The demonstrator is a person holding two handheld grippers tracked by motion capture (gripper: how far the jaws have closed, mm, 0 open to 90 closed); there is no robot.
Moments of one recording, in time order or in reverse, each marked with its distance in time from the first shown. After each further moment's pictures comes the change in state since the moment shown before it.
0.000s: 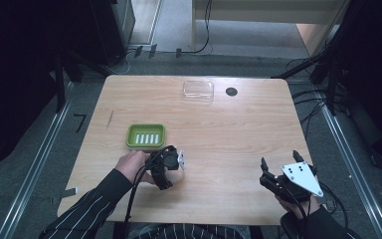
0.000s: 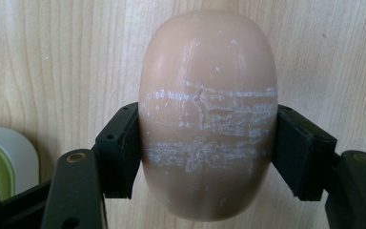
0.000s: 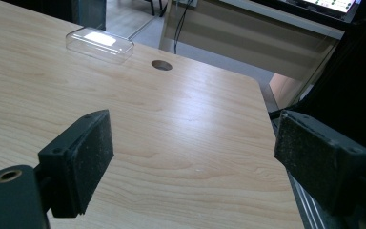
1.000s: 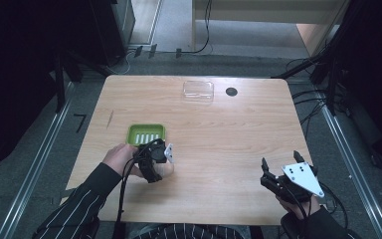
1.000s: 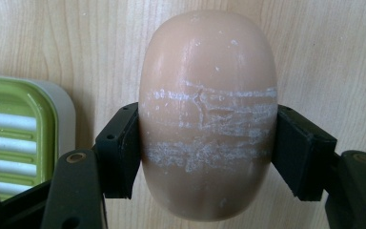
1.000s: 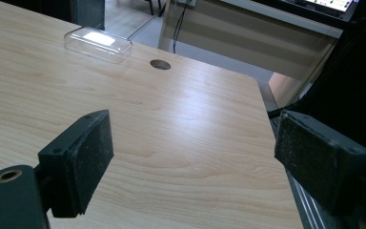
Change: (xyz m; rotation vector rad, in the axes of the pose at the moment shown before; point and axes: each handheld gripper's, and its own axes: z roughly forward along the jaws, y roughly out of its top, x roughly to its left) left arm 0.019 -0.028 -0.013 -0.007 0.009 0.001; right arm -0.001 -0.001 -0.001 0.003 -0.004 0.006
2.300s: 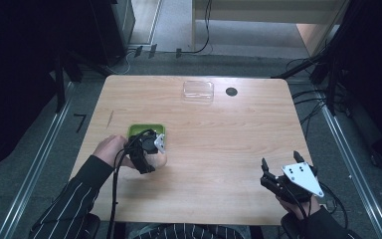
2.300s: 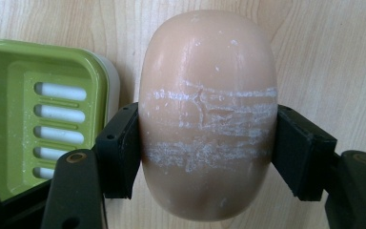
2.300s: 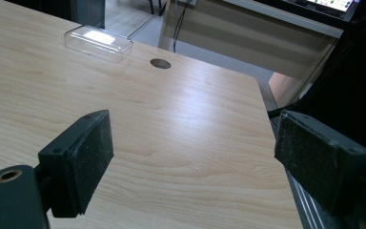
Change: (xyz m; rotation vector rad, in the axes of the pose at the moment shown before) left arm 0.021 -0.016 -0.018 -0.012 0.028 -0.015; right arm 0.000 0.000 0.000 0.002 0.001 -0.005
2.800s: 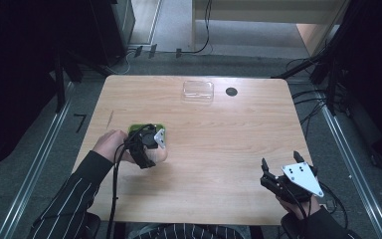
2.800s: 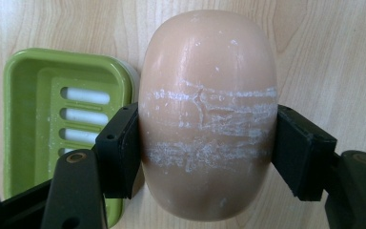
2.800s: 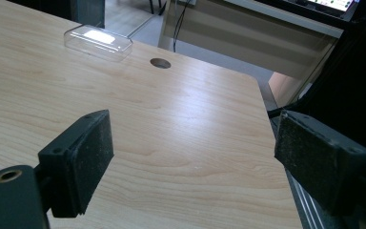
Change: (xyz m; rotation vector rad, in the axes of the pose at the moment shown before) left arm 0.011 0.003 -0.008 -0.006 0.018 0.016; right arm 0.000 0.000 0.000 0.001 0.000 -0.003
